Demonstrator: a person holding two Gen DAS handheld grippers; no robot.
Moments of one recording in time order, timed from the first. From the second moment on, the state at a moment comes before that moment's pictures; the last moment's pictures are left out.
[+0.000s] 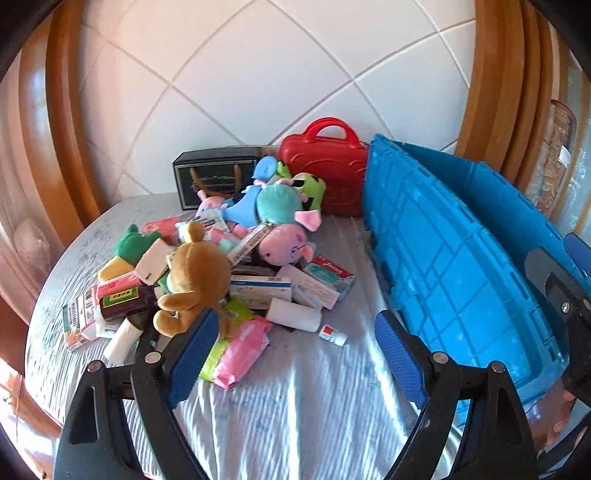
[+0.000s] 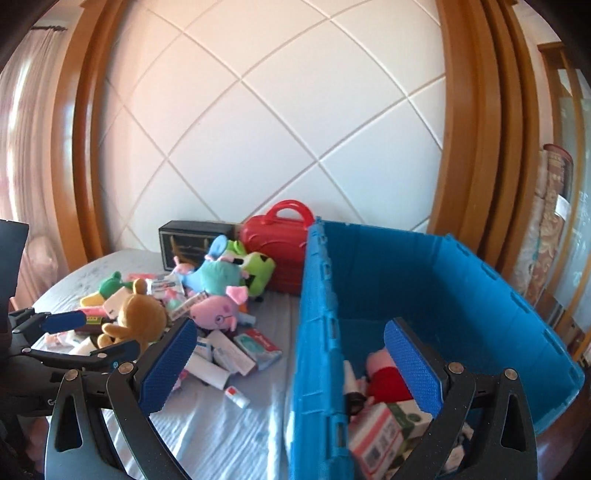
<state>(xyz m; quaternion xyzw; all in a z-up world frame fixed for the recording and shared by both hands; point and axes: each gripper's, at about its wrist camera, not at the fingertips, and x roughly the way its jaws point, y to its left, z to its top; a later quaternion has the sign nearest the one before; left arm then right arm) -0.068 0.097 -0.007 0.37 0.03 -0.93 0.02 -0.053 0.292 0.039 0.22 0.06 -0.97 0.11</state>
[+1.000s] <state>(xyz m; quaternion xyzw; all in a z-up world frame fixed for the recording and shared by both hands) -0.171 -0.068 -0.163 0.48 0.09 -0.87 0.07 -0.153 0.122 -0.149 0.45 0.11 -0.88 0.14</state>
